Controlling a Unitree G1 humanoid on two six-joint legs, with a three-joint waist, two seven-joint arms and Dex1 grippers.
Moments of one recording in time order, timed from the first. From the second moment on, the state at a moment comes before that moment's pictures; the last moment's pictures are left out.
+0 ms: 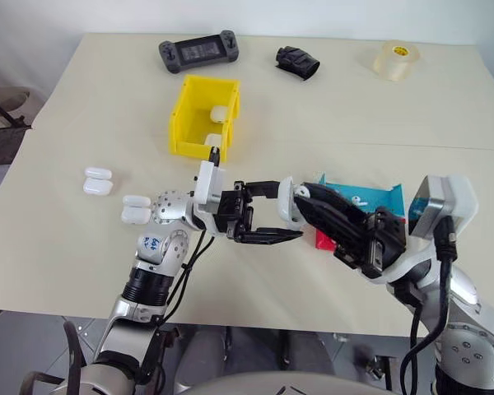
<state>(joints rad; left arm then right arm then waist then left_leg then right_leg) -0.52 0.21 -0.14 0.02 -0.57 0.09 -1.26 0.01 -0.42 -0.15 -0.84 1.07 0.56 0.53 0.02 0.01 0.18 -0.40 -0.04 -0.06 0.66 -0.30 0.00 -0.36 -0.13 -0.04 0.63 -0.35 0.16</state>
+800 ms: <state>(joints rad) -0.52 0.20 -0.11 0.02 -0.57 0.11 -1.24 0.09 -0.51 -0.14 -0.82 1.06 0.48 0.56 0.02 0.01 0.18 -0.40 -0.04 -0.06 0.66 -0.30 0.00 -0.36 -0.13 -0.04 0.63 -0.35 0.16</state>
